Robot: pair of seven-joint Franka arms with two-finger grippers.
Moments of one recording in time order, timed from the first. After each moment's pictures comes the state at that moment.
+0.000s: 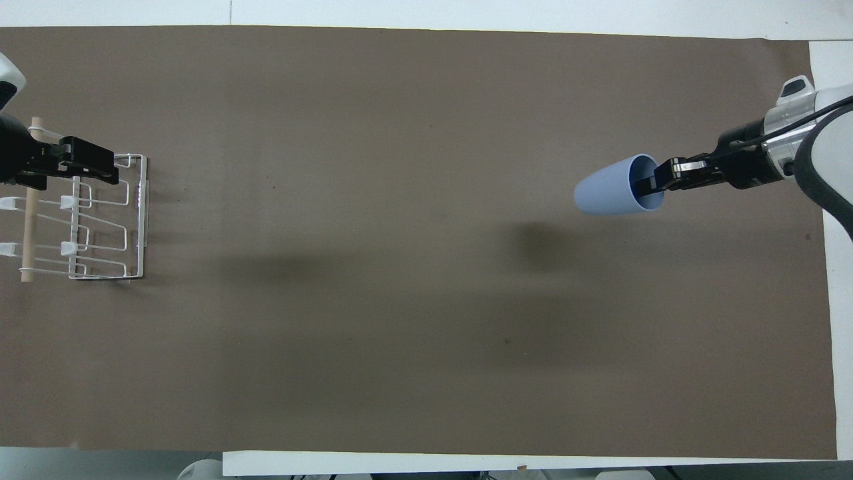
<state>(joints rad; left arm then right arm) -0.06 0.00 -0.06 -1.70 -0.01 1.67 -0.09 -0.12 0.12 0.04 -1.81 0.58 1.75 -0.33</state>
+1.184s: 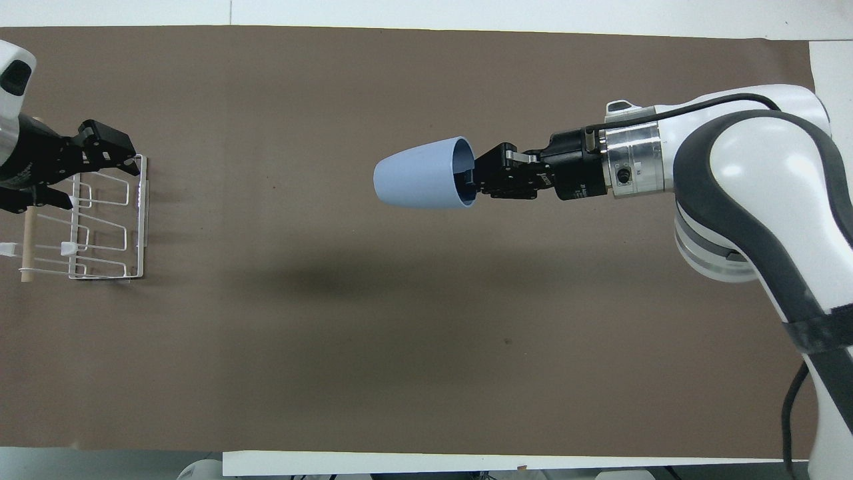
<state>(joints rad) -0.13 0.00 -0.06 -1.70 -0.01 1.65 -0.71 0.17 0.09 0.06 -1.88 1.23 1.88 -0.17</state>
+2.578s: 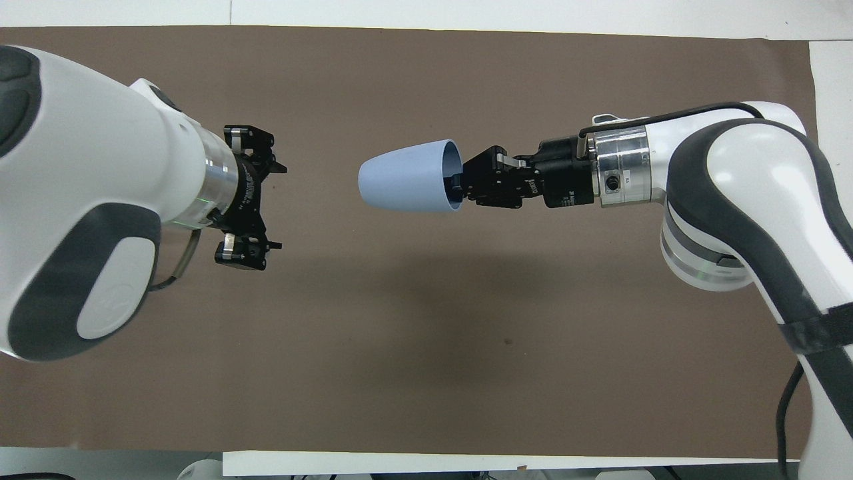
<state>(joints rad) -0.50 -0.01 -0.07 -1.71 -0.11 1.79 -1.96 0.19 0.09 0.06 -1.92 1.31 1.89 -0.16</state>
